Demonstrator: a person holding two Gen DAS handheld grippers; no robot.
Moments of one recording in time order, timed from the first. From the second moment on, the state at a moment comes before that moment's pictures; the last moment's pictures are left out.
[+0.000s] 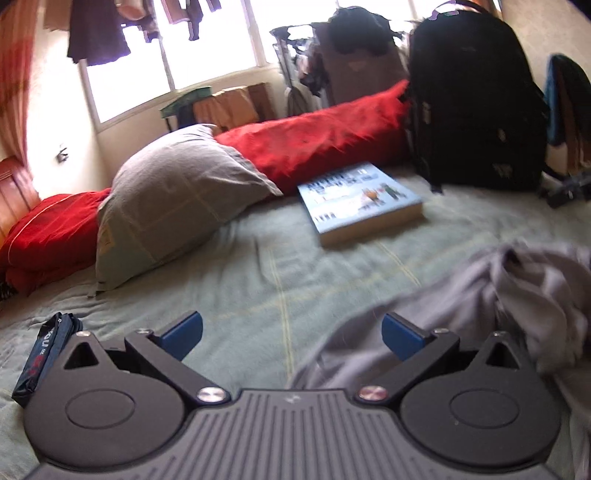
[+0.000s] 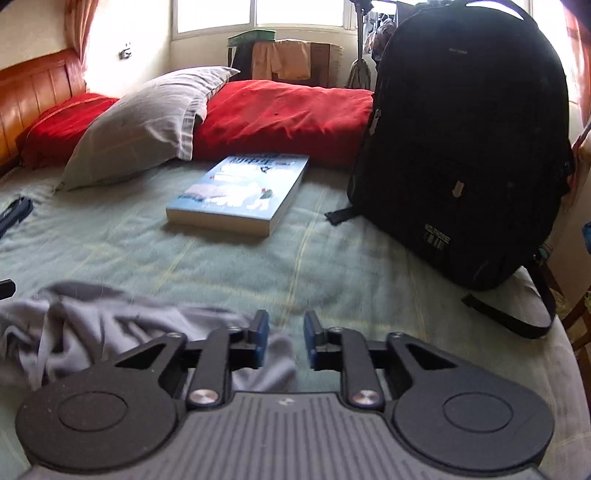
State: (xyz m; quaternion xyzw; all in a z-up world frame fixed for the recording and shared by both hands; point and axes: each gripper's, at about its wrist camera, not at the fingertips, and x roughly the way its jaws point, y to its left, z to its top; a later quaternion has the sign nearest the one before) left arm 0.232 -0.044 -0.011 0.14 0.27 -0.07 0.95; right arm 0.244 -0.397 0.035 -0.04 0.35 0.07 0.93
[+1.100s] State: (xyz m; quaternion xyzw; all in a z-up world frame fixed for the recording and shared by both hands) left arm 0.084 0.014 -0.043 0.10 0.33 -0.15 0.93; right arm 0.078 -0.271 -0.013 0.03 0.44 0.20 0.88
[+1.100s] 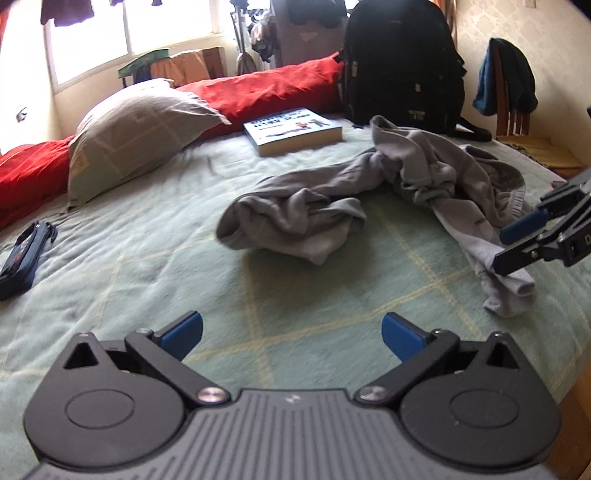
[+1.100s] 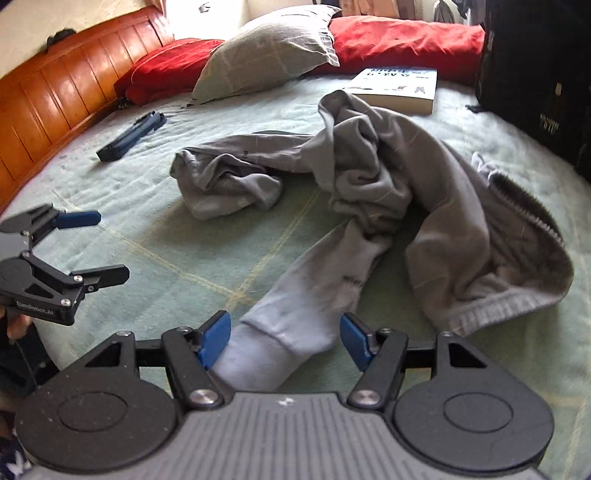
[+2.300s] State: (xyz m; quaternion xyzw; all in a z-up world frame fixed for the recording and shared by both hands) left arm 0.056 0.039 -0.030 0.06 0.35 -0.07 0.93; right arm 0.022 -0.261 -0.010 -0.04 0.40 0.20 0.89
